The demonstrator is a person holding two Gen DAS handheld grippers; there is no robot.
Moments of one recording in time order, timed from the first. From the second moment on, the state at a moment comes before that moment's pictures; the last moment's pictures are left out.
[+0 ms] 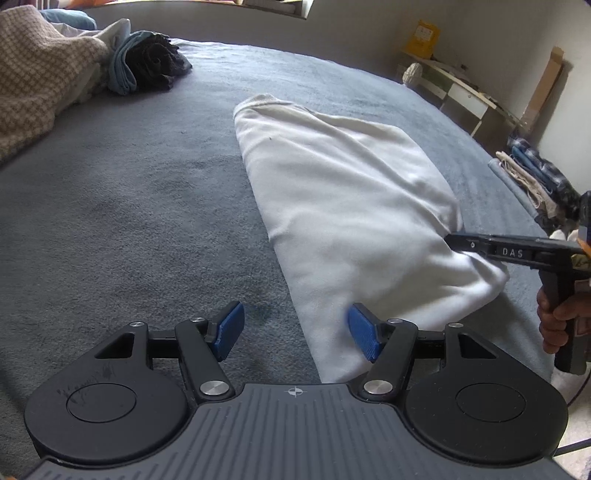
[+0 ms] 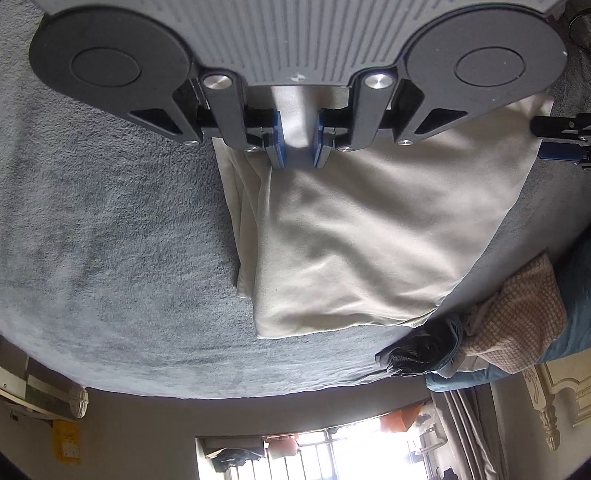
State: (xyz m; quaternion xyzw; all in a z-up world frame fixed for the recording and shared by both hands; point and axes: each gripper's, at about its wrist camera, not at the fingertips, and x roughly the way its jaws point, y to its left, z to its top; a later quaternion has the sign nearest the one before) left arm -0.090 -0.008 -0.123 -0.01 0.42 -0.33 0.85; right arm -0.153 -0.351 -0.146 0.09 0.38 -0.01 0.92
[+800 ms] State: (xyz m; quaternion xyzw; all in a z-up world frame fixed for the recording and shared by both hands) left arm -0.100 -0.076 -0.128 0.07 0.35 -0.40 0.85; right arm -0.153 -0.353 -0.147 0.10 0.38 -0.01 0.92
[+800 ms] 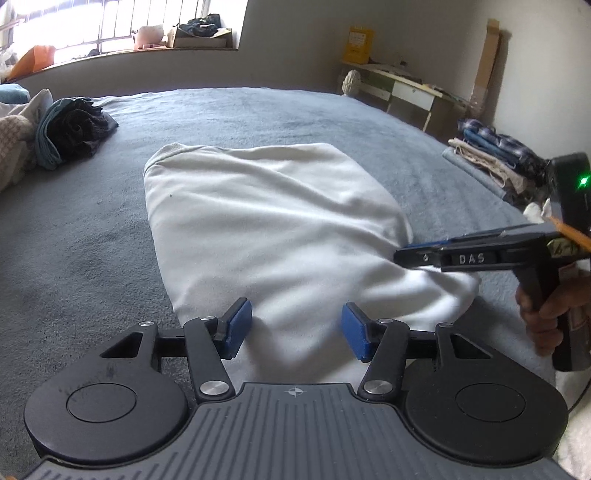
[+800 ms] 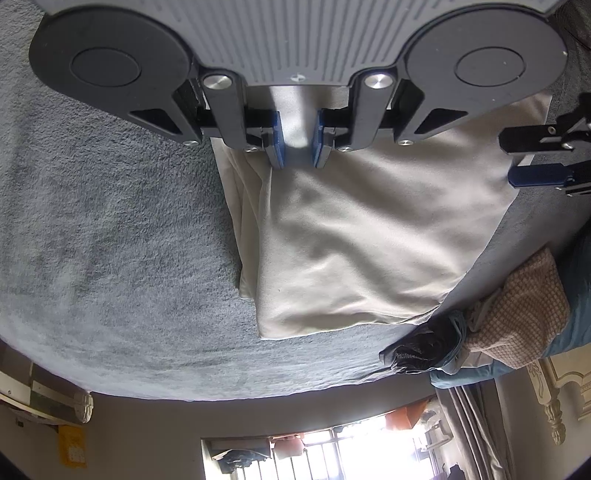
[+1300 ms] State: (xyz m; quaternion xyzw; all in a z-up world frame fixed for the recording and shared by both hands) left arm -0.105 -0.080 -0.131 0.09 0.34 -0.39 0.85; right arm -0.154 -0.353 -0.148 0.10 0.38 -0.01 0.92
